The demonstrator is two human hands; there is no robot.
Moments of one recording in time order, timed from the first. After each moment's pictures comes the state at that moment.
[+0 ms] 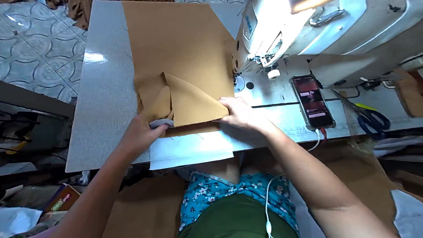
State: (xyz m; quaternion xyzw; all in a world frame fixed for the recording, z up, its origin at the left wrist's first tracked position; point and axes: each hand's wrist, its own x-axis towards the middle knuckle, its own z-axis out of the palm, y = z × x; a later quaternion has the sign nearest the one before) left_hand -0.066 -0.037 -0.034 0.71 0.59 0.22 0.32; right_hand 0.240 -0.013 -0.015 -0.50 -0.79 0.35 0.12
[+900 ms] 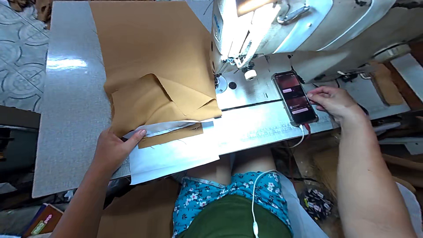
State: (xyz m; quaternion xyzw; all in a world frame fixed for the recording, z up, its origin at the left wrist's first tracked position) left_hand -0.075 -0.038 -0.059 0.69 0.58 0.32 0.30; right_hand 0.502 -0.070 -0.019 -0.84 -0.38 0.30 0.26
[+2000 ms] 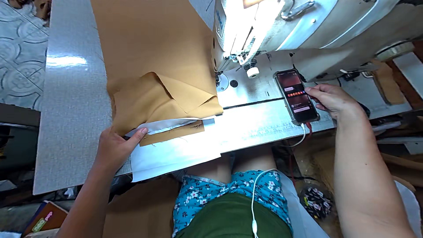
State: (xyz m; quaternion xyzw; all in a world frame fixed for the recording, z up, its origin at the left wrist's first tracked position) left_hand -0.075 -0.042 -0.063 0.68 0.58 0.33 0.29; right_hand 0.494 -0.057 -0.020 -0.86 -0.34 0.31 0.24
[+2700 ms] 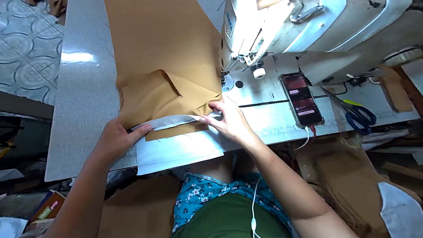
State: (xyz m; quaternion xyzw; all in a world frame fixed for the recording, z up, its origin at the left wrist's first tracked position) left_hand -0.081 -0.036 -0.038 0.69 0.59 0.27 0.33; right_hand 0.227 -0.058 -0.025 -0.60 -0.71 0.24 0.27
